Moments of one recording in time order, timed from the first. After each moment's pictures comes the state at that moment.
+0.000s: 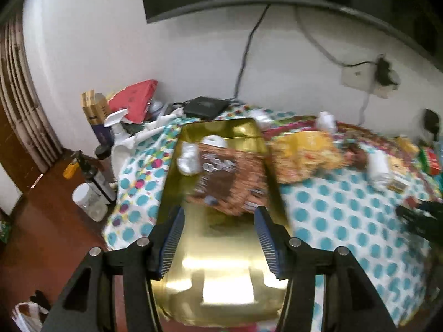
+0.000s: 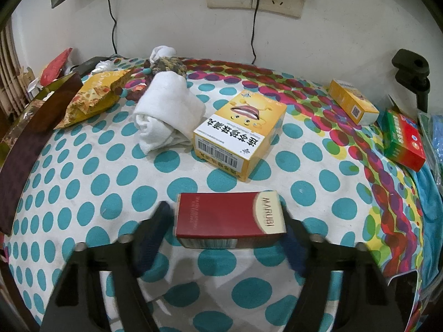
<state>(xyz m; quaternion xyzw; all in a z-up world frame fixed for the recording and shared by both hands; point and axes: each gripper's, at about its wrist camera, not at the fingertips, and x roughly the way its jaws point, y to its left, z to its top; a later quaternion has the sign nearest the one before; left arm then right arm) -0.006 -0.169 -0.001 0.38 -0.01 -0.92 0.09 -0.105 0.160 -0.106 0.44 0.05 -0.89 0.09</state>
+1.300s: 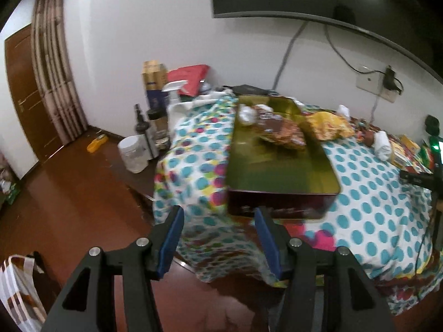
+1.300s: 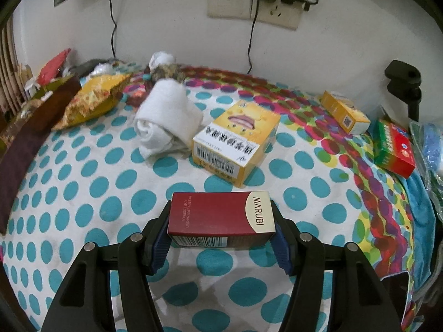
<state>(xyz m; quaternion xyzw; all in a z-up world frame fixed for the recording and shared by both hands) 0.154 -0.221 -0.025 0.35 0.04 -0.92 0.18 -0.097 0.163 -0.097 0.41 0.06 -0.91 0.07</state>
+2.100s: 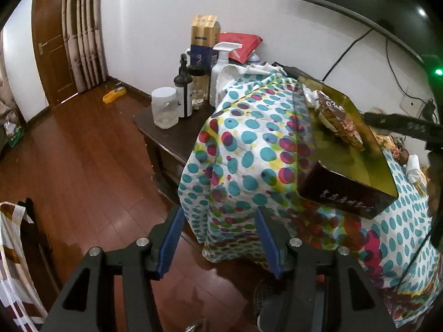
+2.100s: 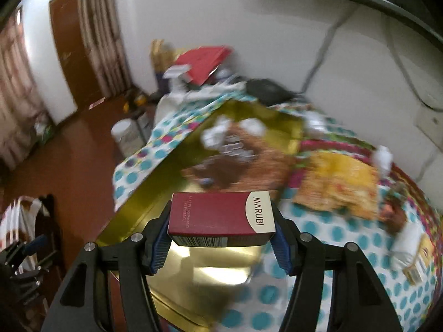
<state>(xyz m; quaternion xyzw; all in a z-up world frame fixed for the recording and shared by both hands) 0.169 -0.308 -0.069 0.39 0.15 -0.88 0.22 -0.050 -0.157 -0.030 0.40 0.14 -0.84 0.34</state>
